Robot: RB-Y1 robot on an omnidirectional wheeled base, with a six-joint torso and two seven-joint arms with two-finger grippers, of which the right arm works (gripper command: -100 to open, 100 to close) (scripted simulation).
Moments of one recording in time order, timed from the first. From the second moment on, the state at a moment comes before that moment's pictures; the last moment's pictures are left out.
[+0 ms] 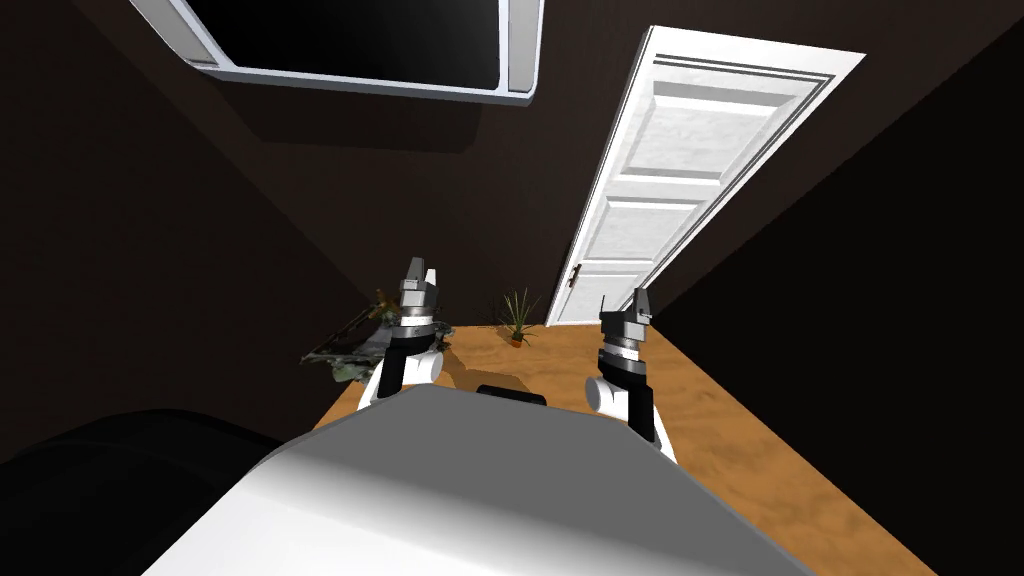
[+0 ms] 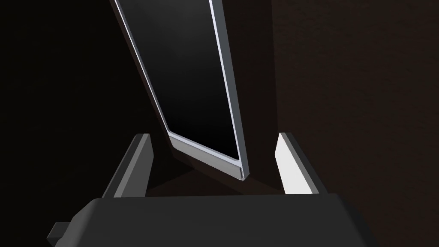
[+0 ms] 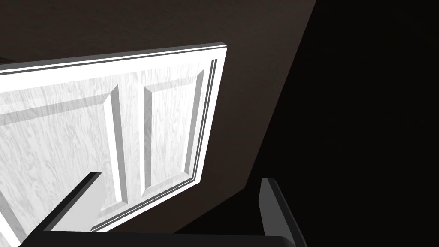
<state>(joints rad) 0.41 -0.05 0.01 -2.16 -0.10 -0.49 -0.04</state>
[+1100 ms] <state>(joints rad) 0.36 -0.08 -0.04 -1.89 -0.25 -0.56 -0.28</state>
